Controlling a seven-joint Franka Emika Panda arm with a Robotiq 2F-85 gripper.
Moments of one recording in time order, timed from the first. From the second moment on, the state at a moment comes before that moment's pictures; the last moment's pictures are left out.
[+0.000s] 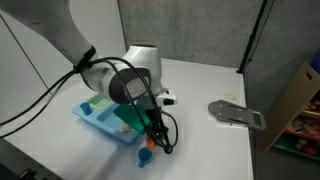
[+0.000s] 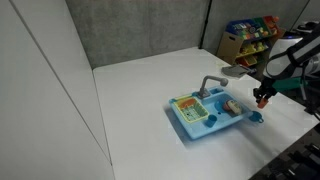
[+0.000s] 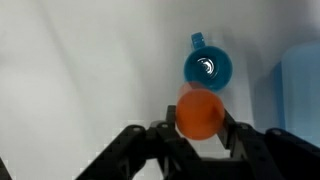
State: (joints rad) arm -0.17 0.53 -0.21 -2.21 -0.04 2.62 0.04
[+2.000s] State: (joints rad) arm -0.32 0.54 -0.16 -2.36 -0.06 2.84 -0.16
